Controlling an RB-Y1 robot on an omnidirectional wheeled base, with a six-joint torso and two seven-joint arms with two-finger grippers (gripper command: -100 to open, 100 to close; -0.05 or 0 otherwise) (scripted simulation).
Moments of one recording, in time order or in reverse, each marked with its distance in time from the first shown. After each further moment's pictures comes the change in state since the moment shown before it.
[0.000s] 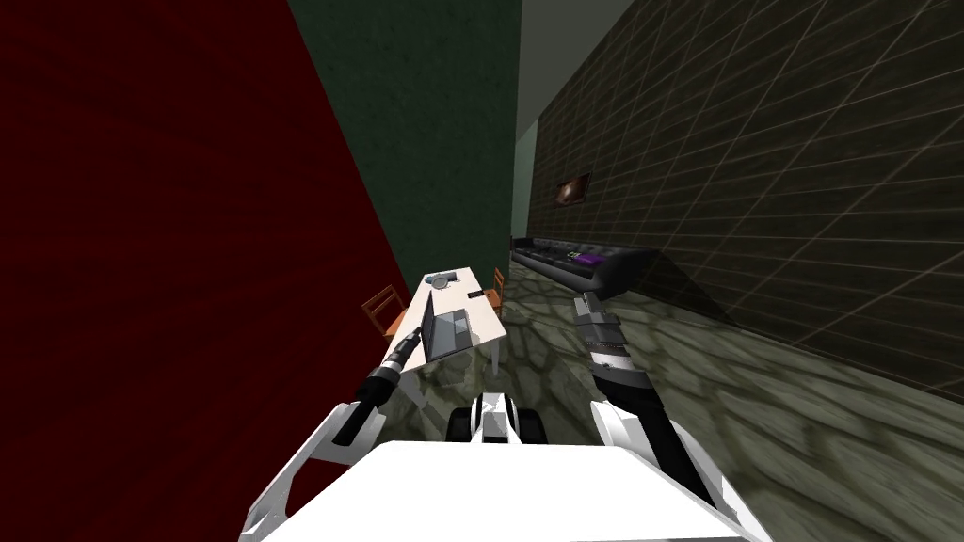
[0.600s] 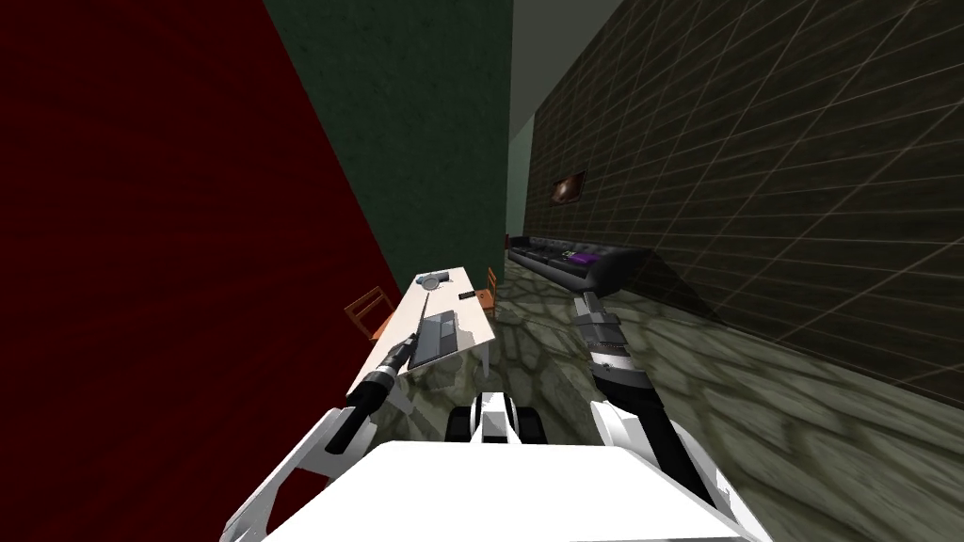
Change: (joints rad) left arm 0.039 0.060 -0.002 -0.011 -0.074 0.056 -0.066; right arm 0.000 0.000 0.000 0.000 0.000 0.000 0.000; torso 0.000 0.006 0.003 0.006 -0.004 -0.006
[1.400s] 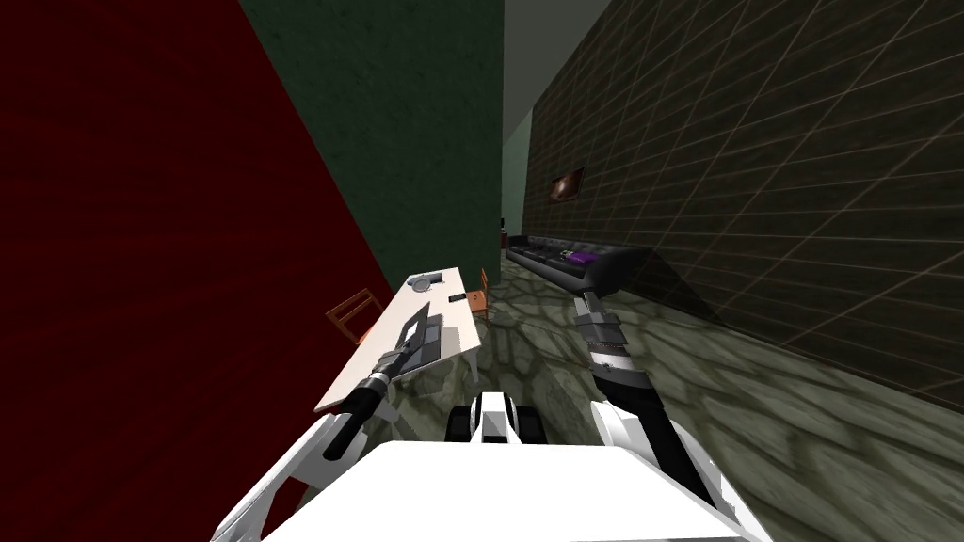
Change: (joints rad) left arm 0.010 0.027 0.017 0.086 -0.125 0.022 -0.122; right arm 0.000 0.000 0.000 0.000 0.000 0.000 0.000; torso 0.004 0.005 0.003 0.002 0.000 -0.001
